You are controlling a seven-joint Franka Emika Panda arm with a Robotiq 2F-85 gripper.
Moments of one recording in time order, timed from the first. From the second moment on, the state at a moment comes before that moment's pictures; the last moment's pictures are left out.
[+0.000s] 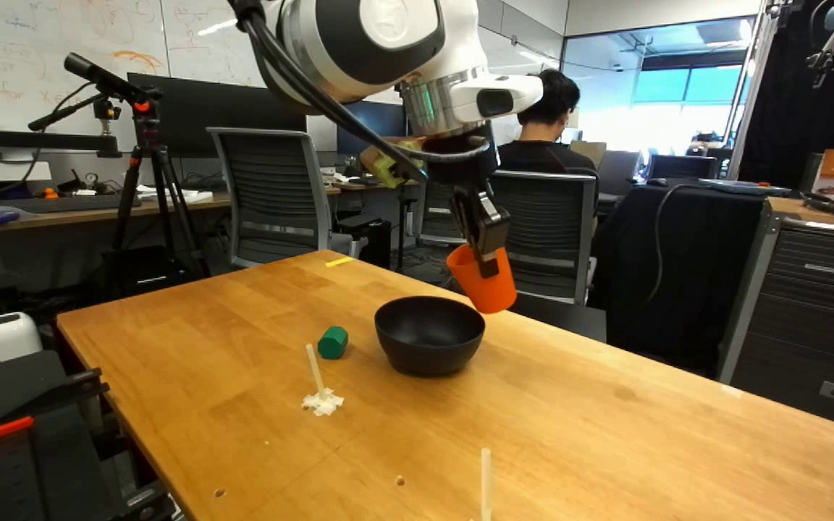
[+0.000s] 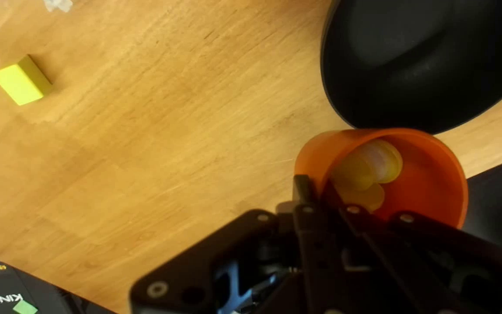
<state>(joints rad) -0.04 0.15 -0.23 -2.35 -0.17 2.84 0.43</state>
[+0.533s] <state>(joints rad) -0.02 0.10 -0.26 -2.45 -0.42 3.02 0.68</state>
